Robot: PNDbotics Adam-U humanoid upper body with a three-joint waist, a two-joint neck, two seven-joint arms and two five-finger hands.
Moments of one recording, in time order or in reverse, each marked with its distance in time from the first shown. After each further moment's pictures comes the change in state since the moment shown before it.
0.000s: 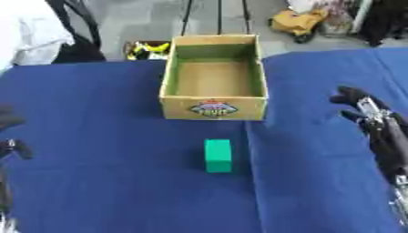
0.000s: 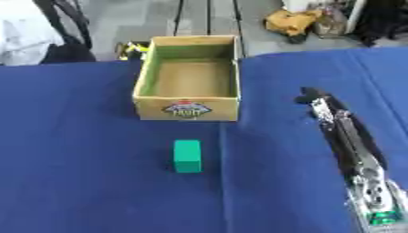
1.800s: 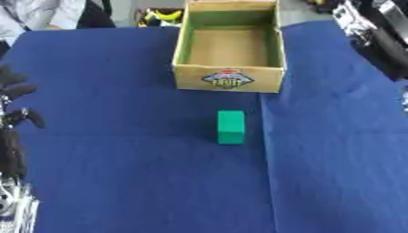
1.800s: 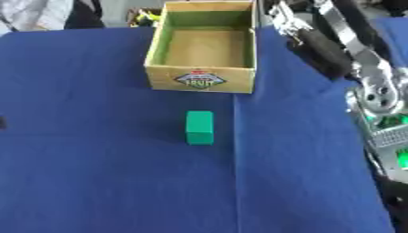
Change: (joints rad) left arm 0.002 0.000 -0.017 0.001 0.004 -0.003 -0.020; right arm -0.449 -0.234 0.250 0.049 0.266 -0.011 0.190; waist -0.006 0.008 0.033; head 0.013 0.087
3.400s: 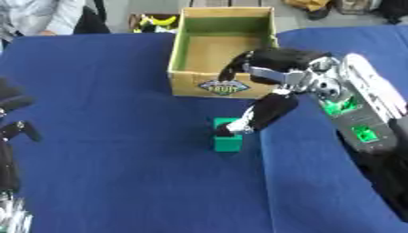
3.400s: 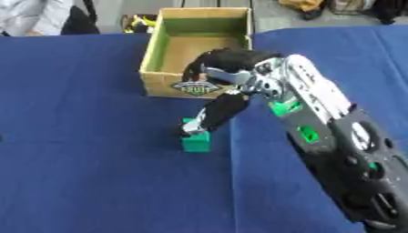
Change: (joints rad) left arm 0.001 0.000 -0.001 0.002 0.000 0.003 -0.005; right arm -0.147 0.089 0.161 0.173 0.381 -0.055 0.658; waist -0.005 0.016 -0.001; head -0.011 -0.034
